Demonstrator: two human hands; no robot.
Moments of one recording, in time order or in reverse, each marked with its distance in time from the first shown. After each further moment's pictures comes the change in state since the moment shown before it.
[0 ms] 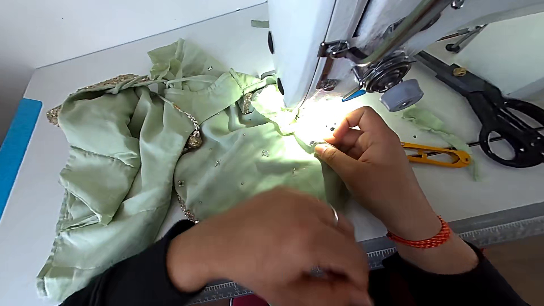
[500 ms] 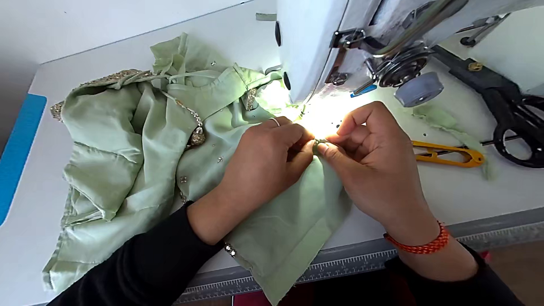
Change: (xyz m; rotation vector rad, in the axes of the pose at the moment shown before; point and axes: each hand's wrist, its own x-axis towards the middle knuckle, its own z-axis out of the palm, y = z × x) left_hand 0.007 -0.044 -0.011 0.645 0.546 -0.453; right_hand -0.003 0.003 0.008 -0.058 0.066 -0.149
